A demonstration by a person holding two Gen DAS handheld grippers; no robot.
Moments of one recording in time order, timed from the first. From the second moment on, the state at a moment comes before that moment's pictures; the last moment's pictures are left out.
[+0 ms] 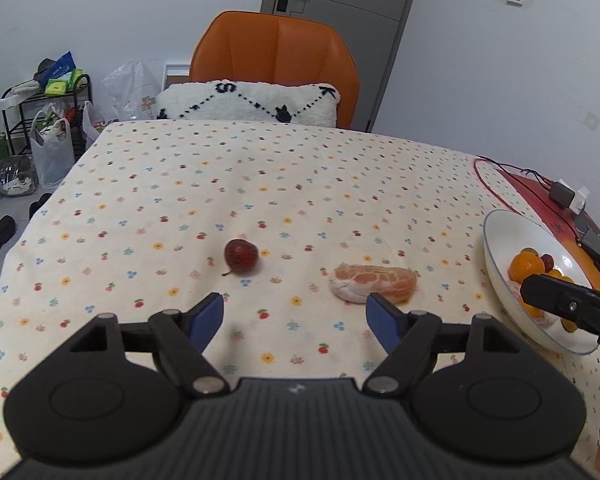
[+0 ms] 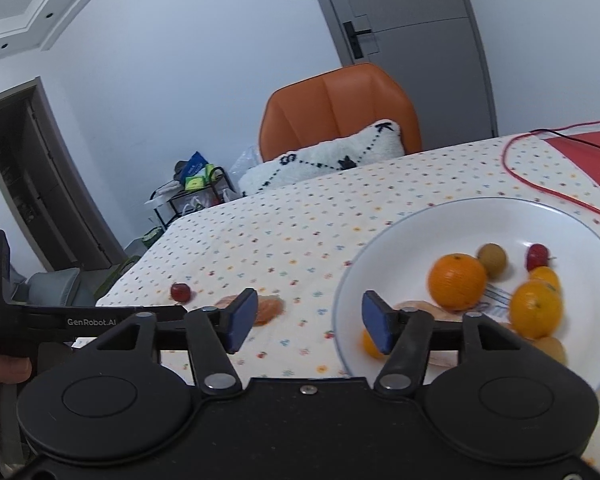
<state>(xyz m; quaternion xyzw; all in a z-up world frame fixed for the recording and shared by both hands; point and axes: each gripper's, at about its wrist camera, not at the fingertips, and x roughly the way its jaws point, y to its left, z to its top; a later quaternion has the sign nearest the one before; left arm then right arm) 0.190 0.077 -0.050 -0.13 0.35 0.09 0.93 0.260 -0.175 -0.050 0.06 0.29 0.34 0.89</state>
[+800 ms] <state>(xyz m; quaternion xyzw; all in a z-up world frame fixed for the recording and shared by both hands) 0.173 0.118 -0.053 -0.15 0.34 0.12 0.92 0.252 -0.106 -0.061 0.03 0.32 0.39 0.86</state>
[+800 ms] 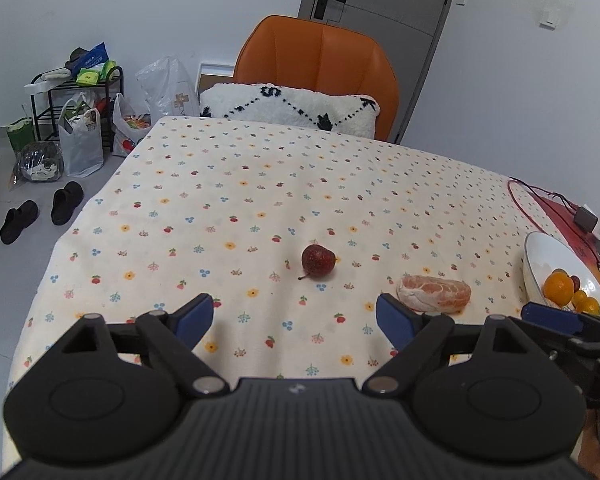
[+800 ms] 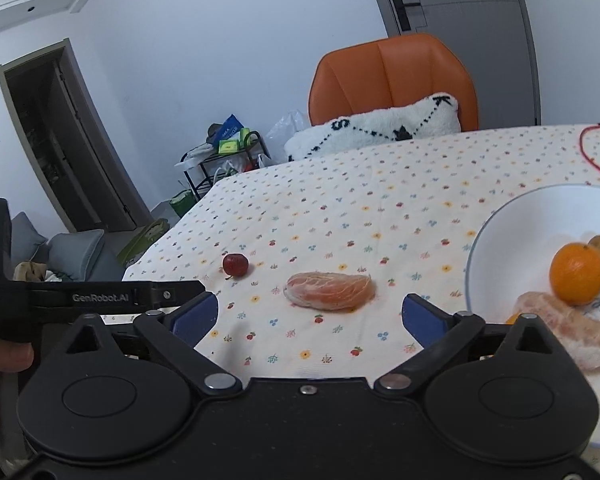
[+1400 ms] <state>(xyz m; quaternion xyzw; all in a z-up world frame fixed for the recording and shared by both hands) 0.171 0.132 -0.059 -0.16 0.34 0.12 0.92 0.267 -0.072 -0.083 0.02 0.36 0.39 0.85</state>
